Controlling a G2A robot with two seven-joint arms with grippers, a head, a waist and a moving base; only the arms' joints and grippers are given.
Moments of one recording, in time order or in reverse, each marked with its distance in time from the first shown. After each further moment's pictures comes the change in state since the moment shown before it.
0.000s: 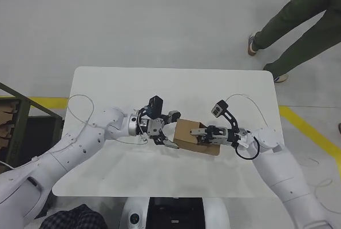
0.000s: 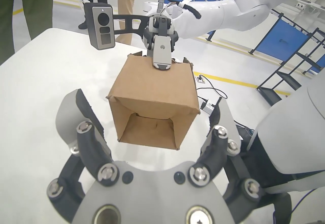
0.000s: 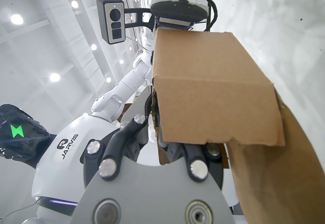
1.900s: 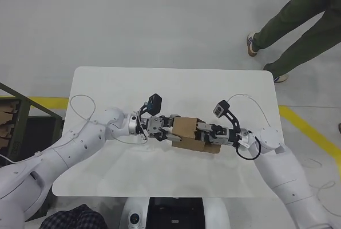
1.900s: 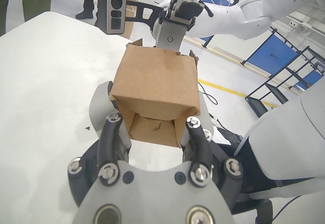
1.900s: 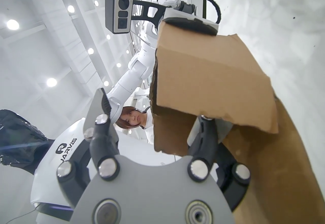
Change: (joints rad) left arm -0.063 -0.007 0.115 0.083 -0.126 0.000 0.015; right arm -0.027 0.013 0.036 -0.037 -0.020 0.038 -0.027
